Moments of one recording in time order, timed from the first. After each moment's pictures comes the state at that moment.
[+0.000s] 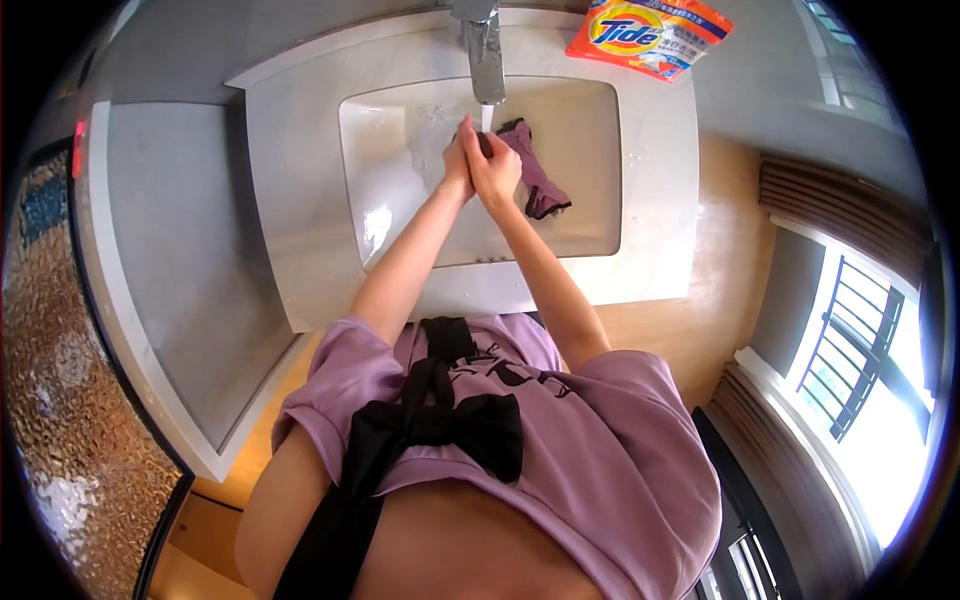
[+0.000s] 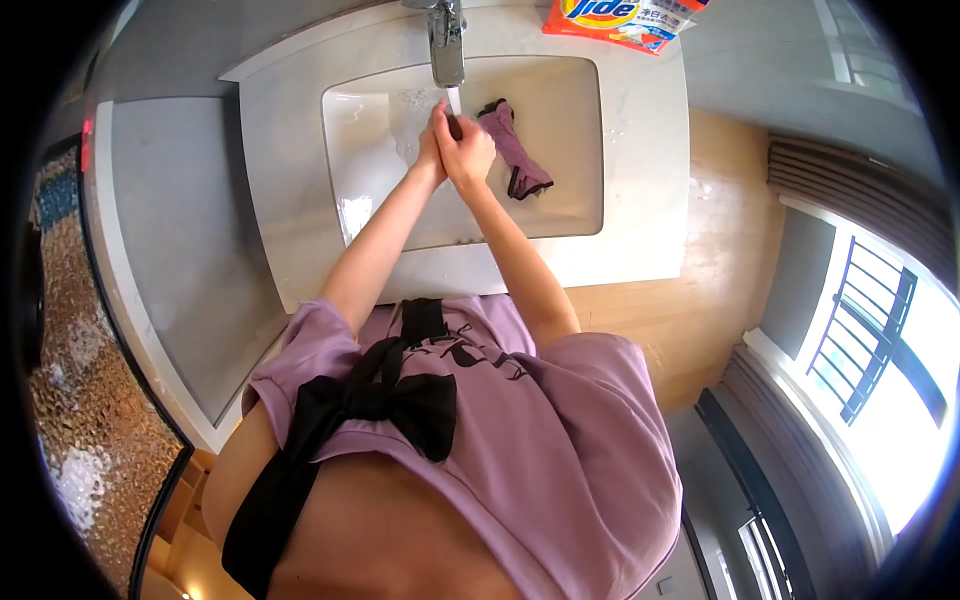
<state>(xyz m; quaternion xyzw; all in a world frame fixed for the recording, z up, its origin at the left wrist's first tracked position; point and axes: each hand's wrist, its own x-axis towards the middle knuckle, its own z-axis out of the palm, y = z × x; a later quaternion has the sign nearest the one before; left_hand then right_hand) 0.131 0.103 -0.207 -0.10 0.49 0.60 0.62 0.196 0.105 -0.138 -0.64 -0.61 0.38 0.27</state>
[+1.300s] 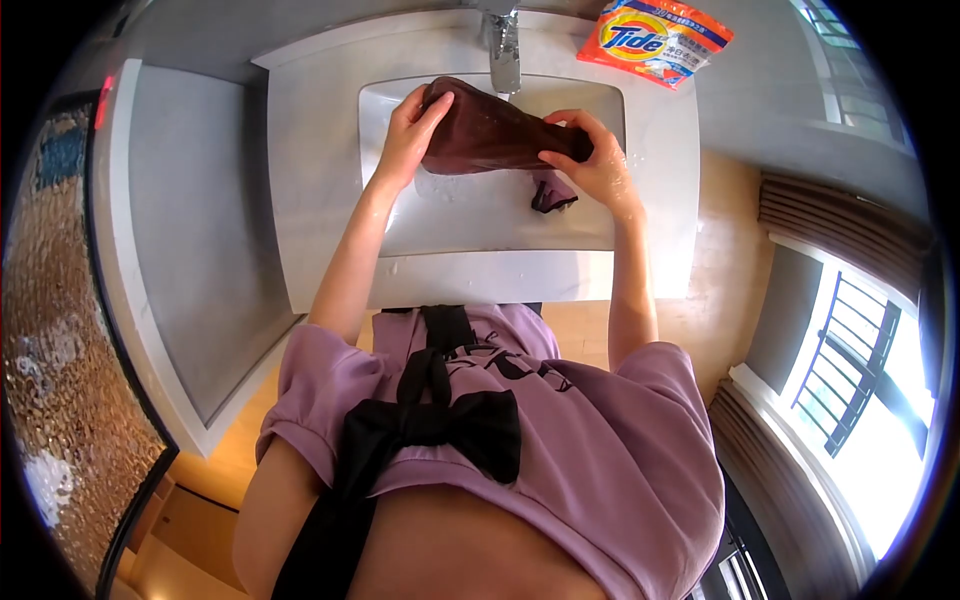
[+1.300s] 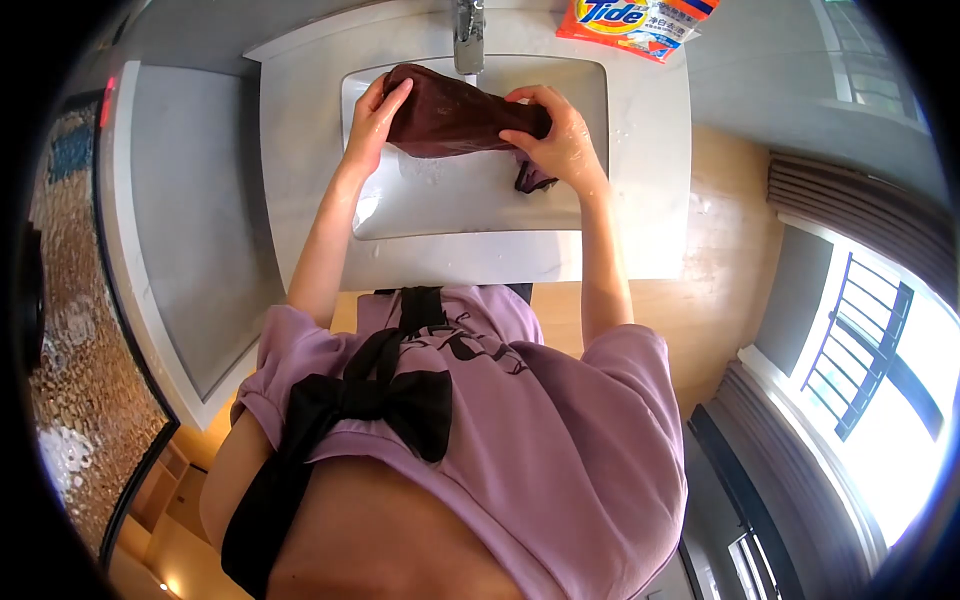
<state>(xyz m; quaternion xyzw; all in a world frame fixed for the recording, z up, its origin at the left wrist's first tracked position) 0.067 0.064 -0.046 0.30 0.53 0.62 0.49 0.290 0.144 0.000 -0.38 -0.78 0.44 0.22</state>
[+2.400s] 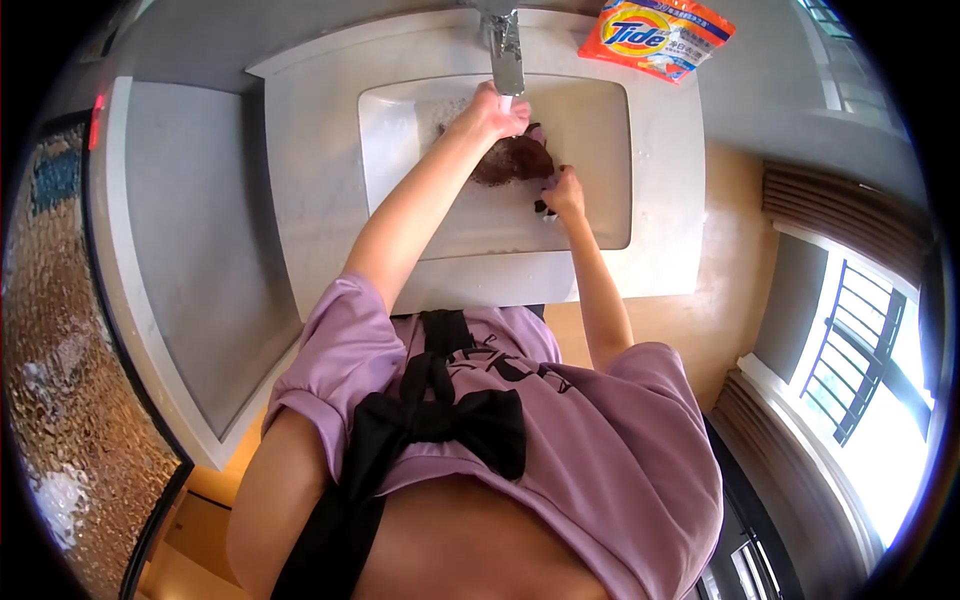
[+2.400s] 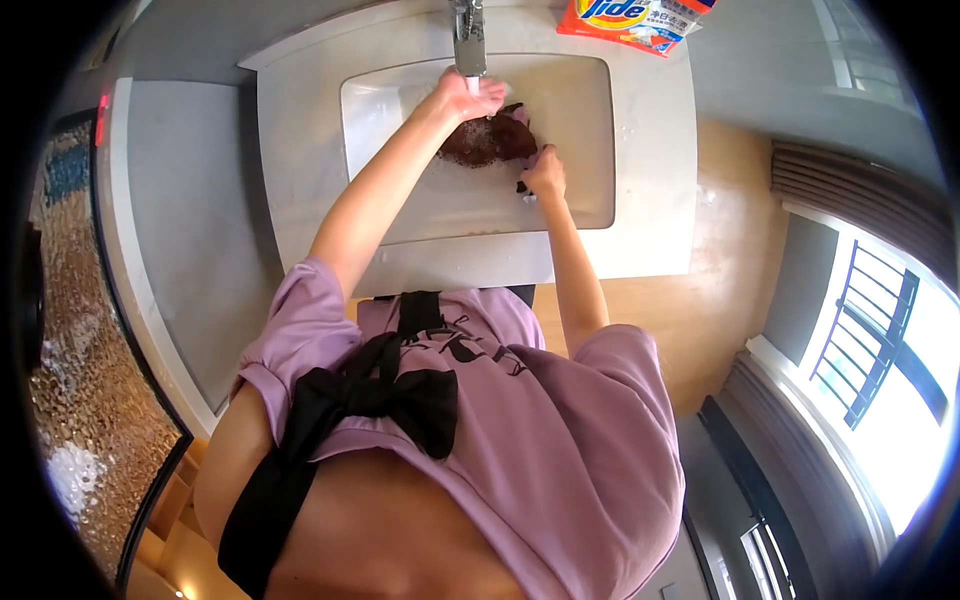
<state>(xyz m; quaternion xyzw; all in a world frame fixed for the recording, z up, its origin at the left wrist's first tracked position) 0.116 0.179 -0.145 -0.26 0.44 0.50 0.70 0.314 0.109 -0.213 -0.68 -0.66 0.32 0.00</state>
